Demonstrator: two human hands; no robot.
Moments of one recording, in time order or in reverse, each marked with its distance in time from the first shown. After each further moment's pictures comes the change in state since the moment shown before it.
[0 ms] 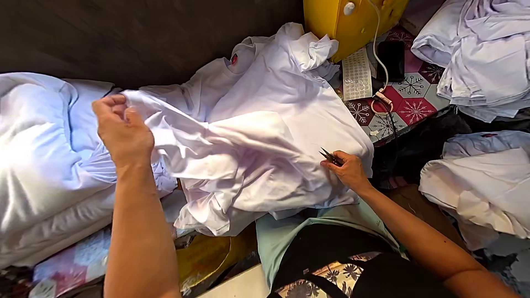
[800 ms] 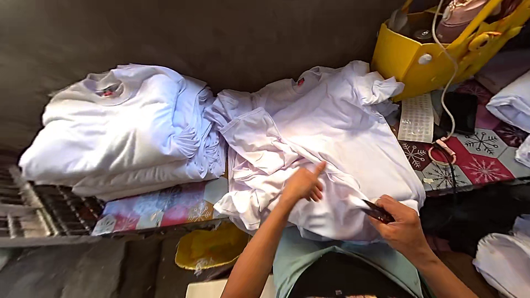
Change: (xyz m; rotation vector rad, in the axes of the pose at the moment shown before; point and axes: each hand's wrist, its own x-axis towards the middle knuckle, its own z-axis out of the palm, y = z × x) left_hand -0.132 0.064 0.109 -0.344 -0.992 -0.384; right_hand -0.038 -0.044 -0.005 -0.033 0.120 -0.658
